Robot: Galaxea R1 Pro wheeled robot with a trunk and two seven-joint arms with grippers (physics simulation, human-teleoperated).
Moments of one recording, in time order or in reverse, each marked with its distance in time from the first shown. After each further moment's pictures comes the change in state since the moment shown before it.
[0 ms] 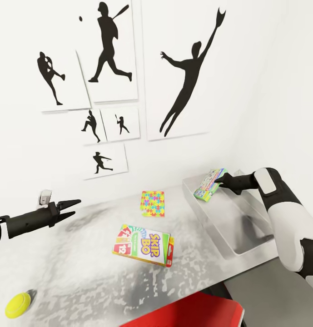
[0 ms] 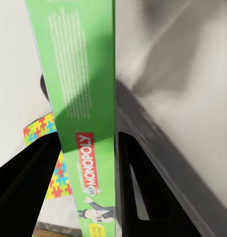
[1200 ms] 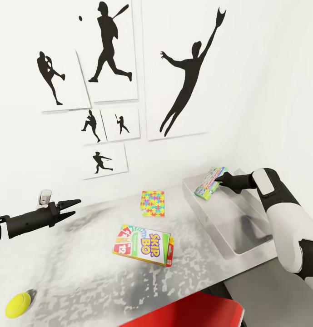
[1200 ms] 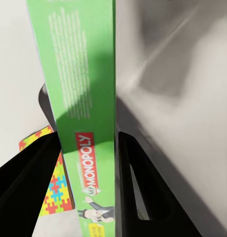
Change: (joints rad) left arm -0.001 0.000 -0.001 0.000 0.000 -0.001 0.000; right arm 0.006 0.006 0.013 -0.006 0.012 -0.071 -0.001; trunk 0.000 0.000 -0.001
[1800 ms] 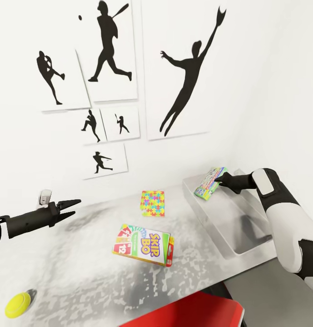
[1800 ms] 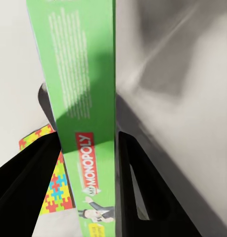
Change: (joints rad) left arm 0.000 0.000 0.000 0.000 0.000 0.000 0.000; right arm 0.000 0.003 -0.002 0.003 -0.001 0.003 -0.001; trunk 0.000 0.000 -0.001
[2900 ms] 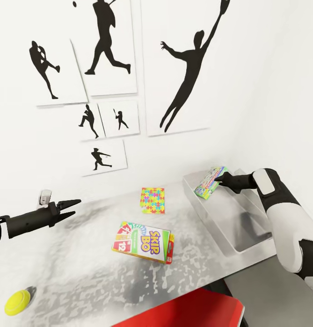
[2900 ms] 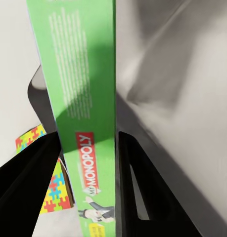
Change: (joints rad) left arm 0.000 0.000 0.000 0.000 -0.001 0.000 0.000; right arm 0.000 -0.002 -0.009 0.000 -0.015 0.004 0.004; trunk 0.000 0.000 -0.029
